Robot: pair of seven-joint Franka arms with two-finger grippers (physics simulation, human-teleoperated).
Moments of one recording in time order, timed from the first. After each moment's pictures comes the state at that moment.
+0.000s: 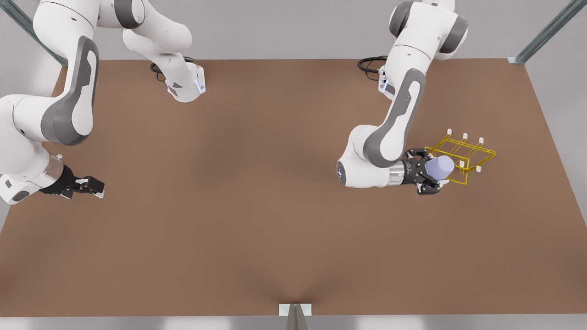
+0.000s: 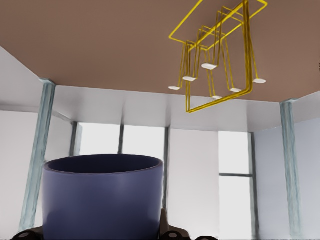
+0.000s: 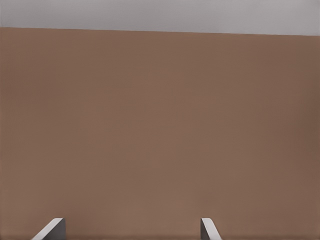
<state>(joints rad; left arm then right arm) -0.60 0.54 0.09 -1.52 1.08 1.11 0.91 0.03 0.29 -0.14 -1.39 0.05 1.74 -0.14</state>
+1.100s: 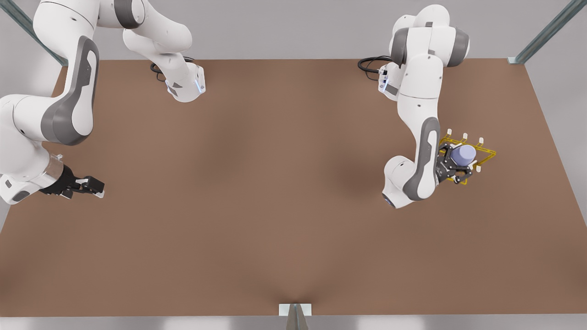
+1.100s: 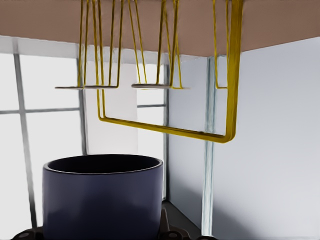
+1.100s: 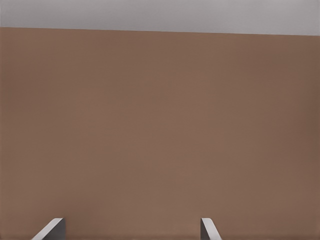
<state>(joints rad) -0.55 0.69 0.32 -1.78 0.90 1.09 0.68 0.03 0.29 -0.14 -1.39 0.05 1.74 -0.14</state>
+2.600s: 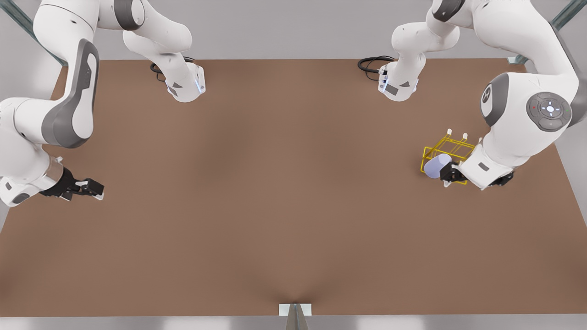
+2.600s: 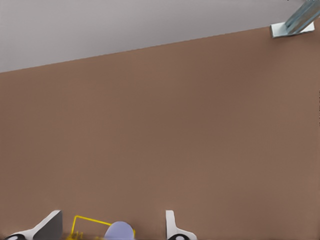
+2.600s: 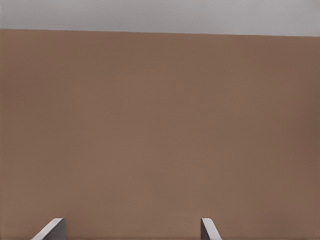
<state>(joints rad) 0.07 0.31 -0.27 -1.24 0.16 1.59 -0.06 0.02 0.30 -0.14 -1.39 0.04 1.75 -0.14</state>
